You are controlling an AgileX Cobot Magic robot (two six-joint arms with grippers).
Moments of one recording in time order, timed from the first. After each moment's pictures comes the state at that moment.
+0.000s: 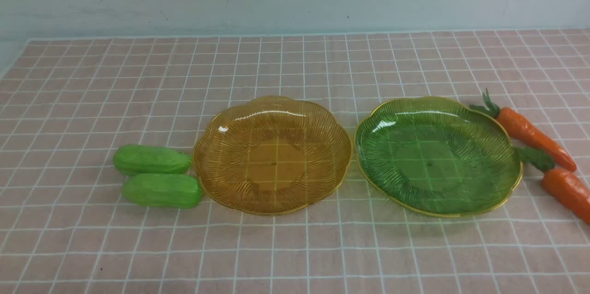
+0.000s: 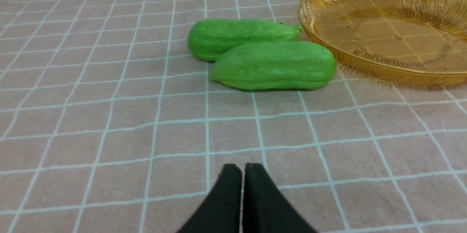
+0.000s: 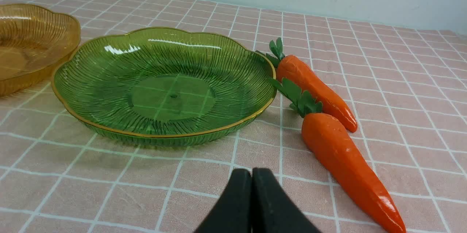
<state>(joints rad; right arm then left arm) 0.06 -0.01 0.03 0.03 0.38 -0.11 -0.06 -0.01 0.03 -0.07 0.38 0.04</state>
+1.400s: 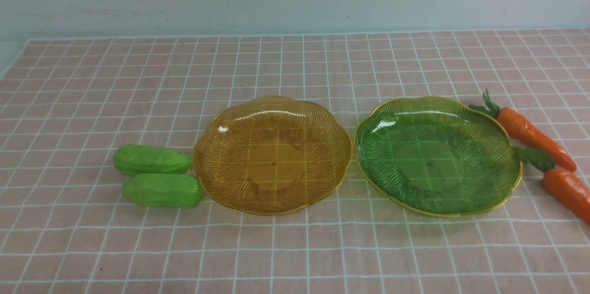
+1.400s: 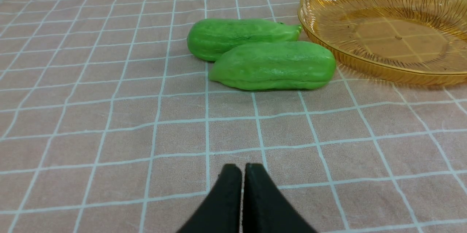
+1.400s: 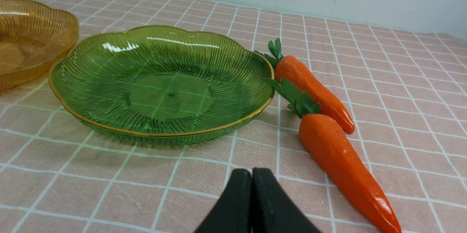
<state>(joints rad) 0.06 -0.01 0.03 0.02 0.38 -0.12 -0.06 -0.01 0.03 -0.07 0.38 0.04</state>
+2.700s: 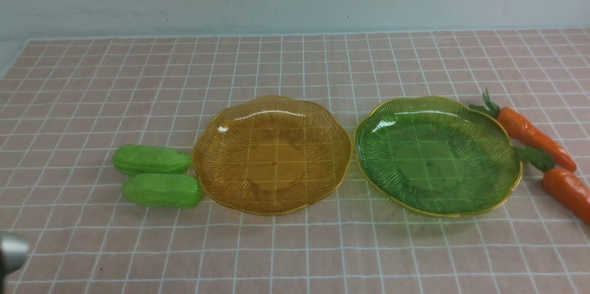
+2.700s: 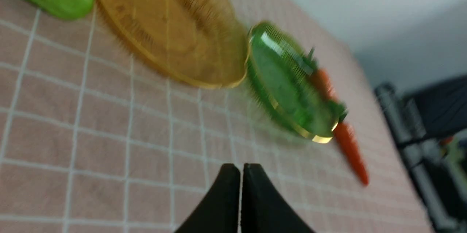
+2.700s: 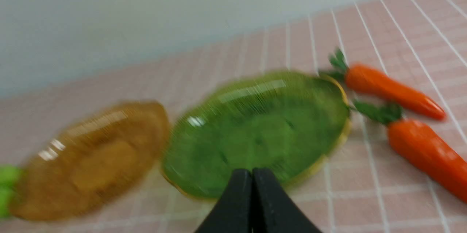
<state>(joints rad) 0.06 0.54 -0.41 0.07 0.61 0.20 -0.06 0.33 -0.30 -0.80 0.75 0.00</state>
